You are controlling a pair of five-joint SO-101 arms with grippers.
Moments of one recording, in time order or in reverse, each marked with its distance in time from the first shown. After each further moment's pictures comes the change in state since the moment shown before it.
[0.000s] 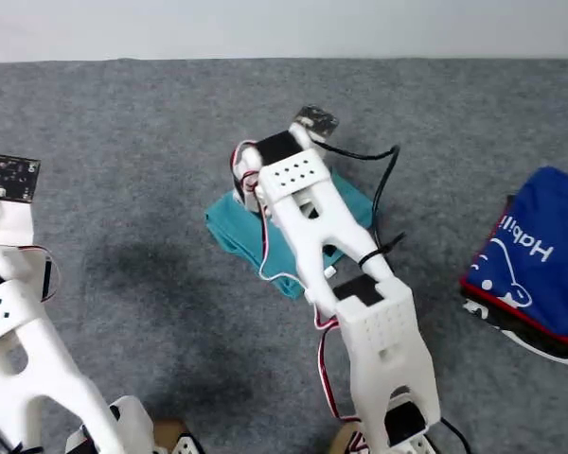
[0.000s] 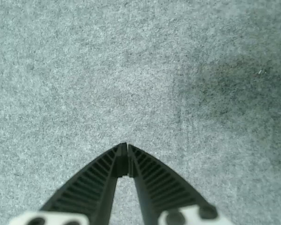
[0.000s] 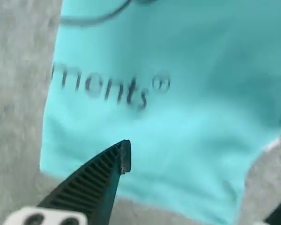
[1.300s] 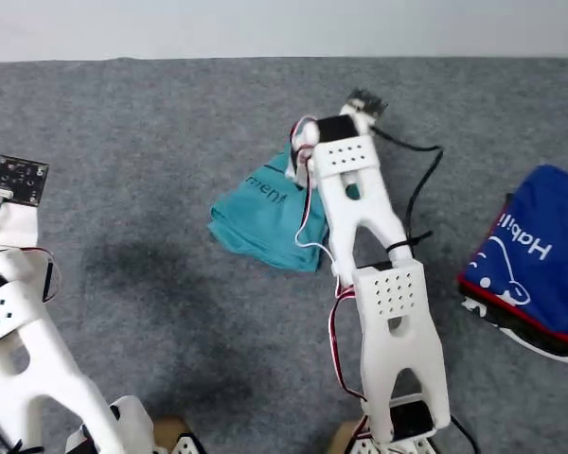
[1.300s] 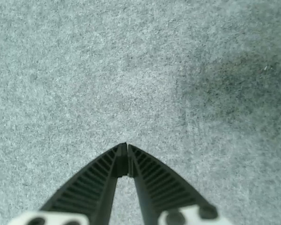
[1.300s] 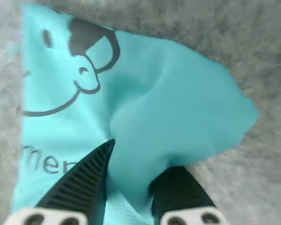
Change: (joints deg) left arm 0.0 0.0 2.4 -3.9 -3.4; right arm 12.1 14.9 -26.7 10.4 14.6
